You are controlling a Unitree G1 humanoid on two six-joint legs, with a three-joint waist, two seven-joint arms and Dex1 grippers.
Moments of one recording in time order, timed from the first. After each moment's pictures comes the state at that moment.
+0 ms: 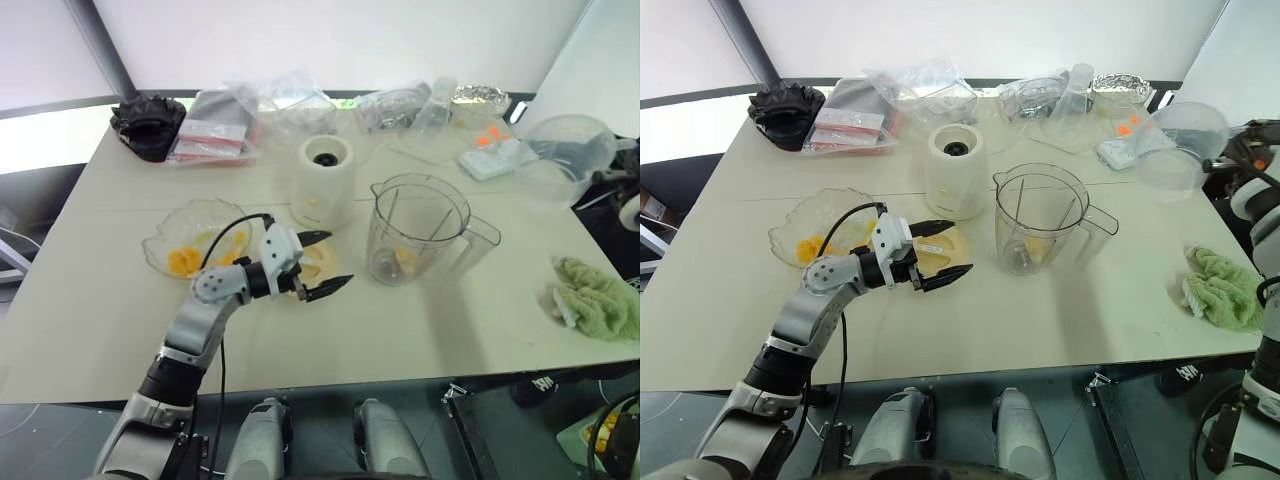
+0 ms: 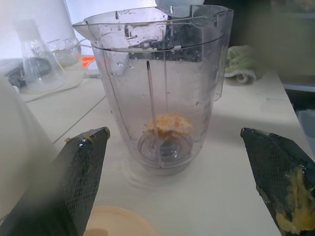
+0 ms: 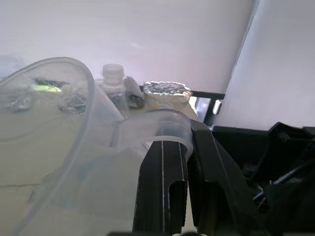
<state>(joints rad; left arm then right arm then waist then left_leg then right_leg) -0.38 0.32 -0.19 -0.01 -0.26 0.10 -0.89 -0.39 -0.82 -0.50 -0.17 0.52 0.65 0.21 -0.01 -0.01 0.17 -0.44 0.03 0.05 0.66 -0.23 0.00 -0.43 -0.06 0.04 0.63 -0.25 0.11</state>
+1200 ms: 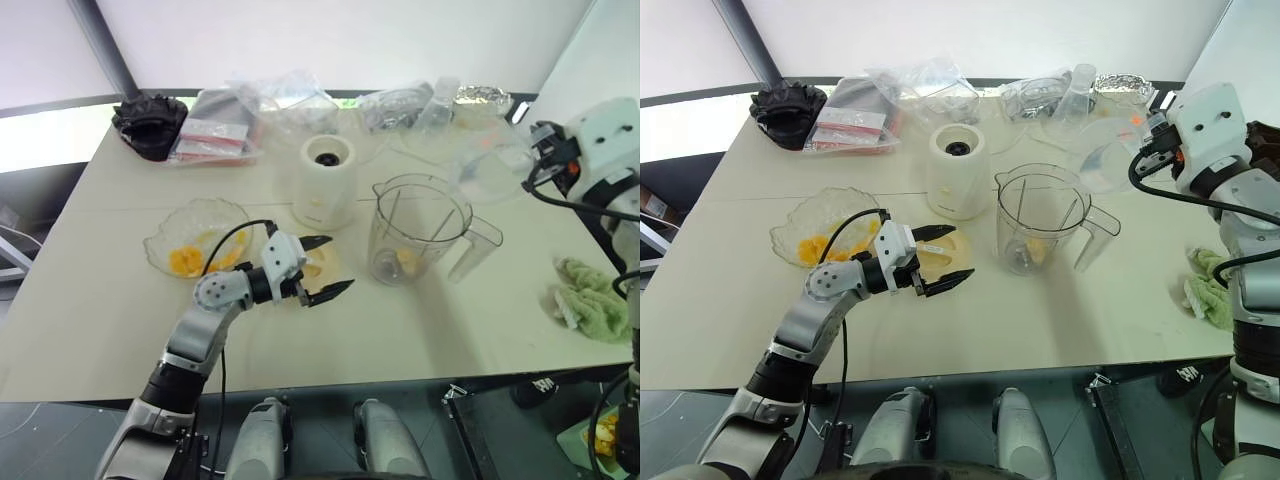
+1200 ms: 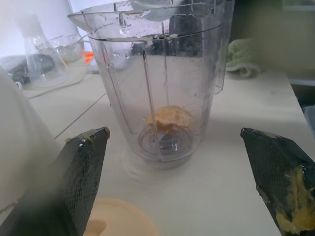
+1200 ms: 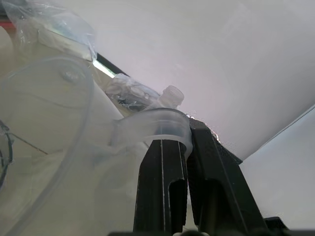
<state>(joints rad) -0.34 0.32 -0.20 -0.04 -0.23 0.09 -0.86 -0.46 -0.88 -0.25 -0.15 0.17 0.40 0.45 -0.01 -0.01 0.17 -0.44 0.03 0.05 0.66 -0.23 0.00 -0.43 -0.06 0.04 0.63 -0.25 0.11</state>
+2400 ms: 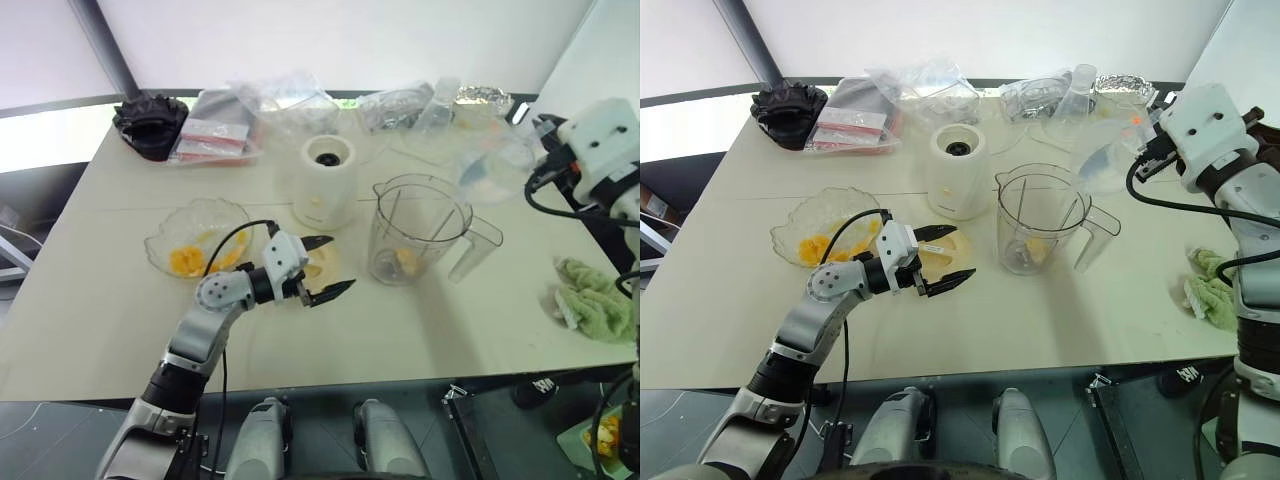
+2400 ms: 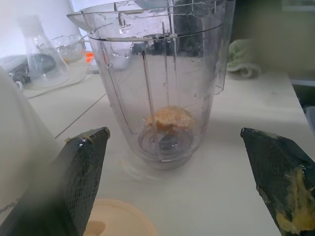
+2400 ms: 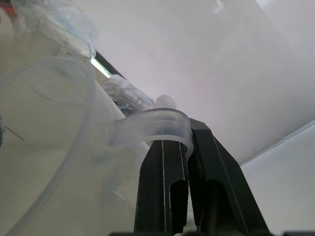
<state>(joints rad) -0.34 0.31 -0.21 -0.04 -0.23 0.09 -0.85 -0.47 -0.85 -0.28 -0.13 0.10 0.38 0.50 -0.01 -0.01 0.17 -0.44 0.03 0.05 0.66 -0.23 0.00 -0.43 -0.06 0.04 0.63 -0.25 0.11</state>
